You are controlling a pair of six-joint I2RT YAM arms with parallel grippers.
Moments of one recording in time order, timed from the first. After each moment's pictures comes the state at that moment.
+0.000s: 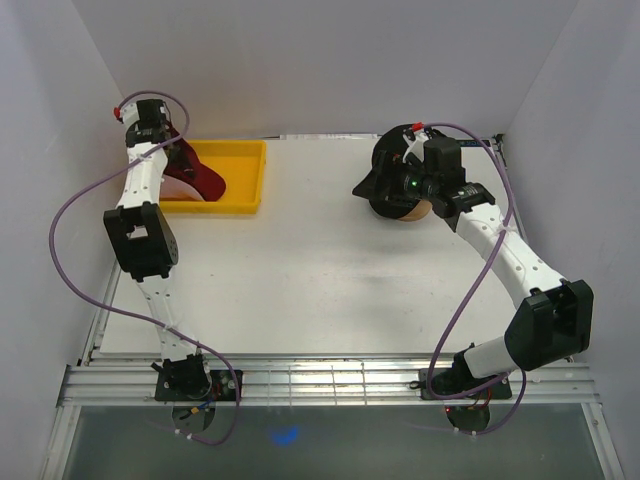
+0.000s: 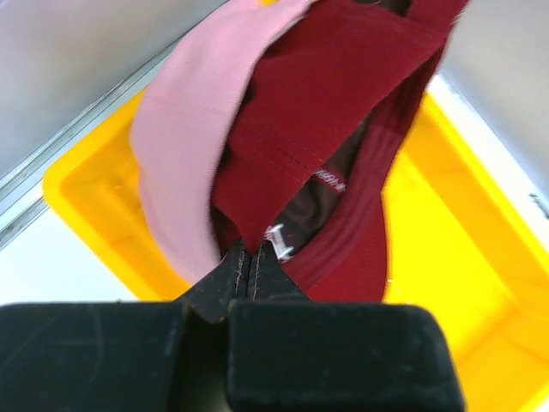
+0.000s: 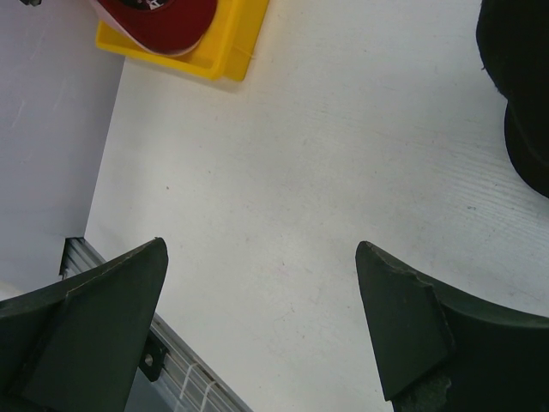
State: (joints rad) left arm 0.16 2.18 2.08 -0.66 -0.41 -0.54; right arm 0.36 1.44 1.27 -0.33 -0.44 0.50
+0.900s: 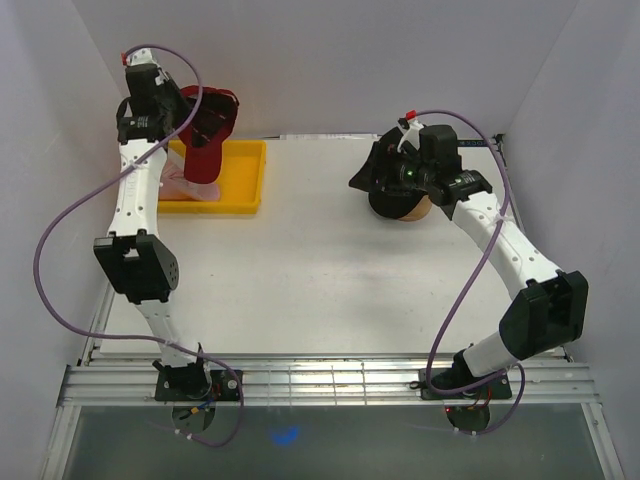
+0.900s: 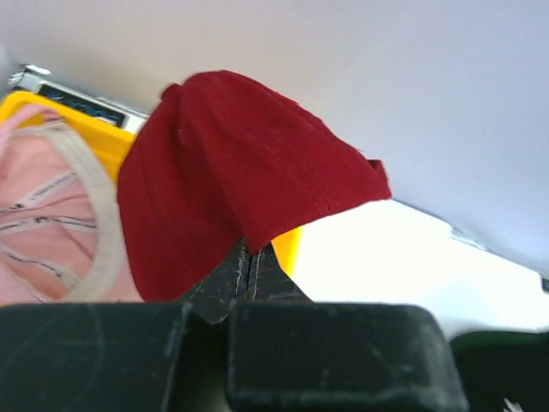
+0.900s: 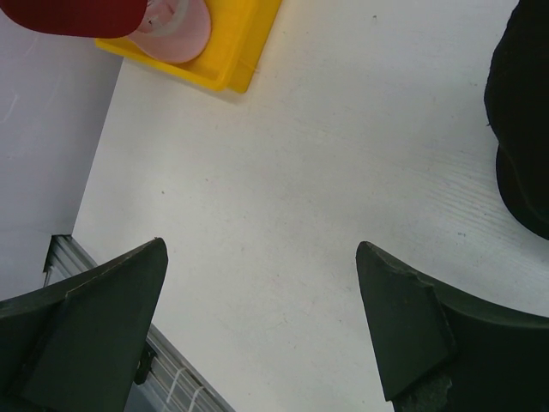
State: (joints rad) left arm 0.08 1.95 2.12 -0.52 0.00 -0.42; right arm 0.38 1.50 1.39 -0.39 -0.43 0.44
